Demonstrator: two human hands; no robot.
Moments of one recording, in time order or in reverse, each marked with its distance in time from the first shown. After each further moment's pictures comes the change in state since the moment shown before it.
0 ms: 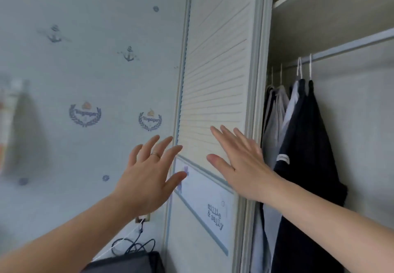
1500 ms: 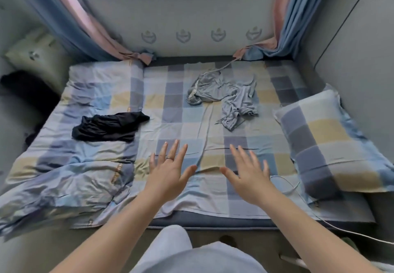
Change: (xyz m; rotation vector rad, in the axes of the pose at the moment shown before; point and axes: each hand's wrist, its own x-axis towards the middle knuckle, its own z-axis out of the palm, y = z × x) left_hand -0.846 -0.242 -0.157 0.393 -0.322 -2.226; right_hand -0.254 -0.837 0.498 0.386 -1.233 -1.450
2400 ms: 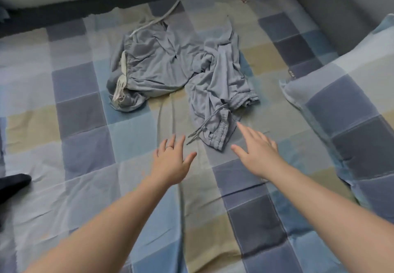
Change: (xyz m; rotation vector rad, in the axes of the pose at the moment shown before) left_hand 0.622 -0.025 0.288 -0.076 -0.351 0.138; right_hand 0.570 0.229 0.094 0.029 0.064 0.365
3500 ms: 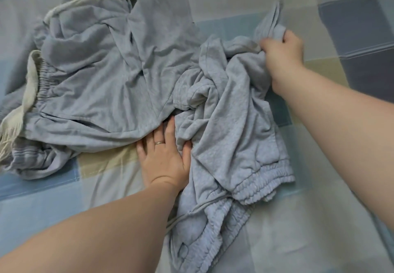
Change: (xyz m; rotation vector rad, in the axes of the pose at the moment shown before) left_hand 0.320 0.057 0.043 0.073 0.509 -0.242; right_hand 0.484 0.029 -0.108 1.005 0.477 0.197
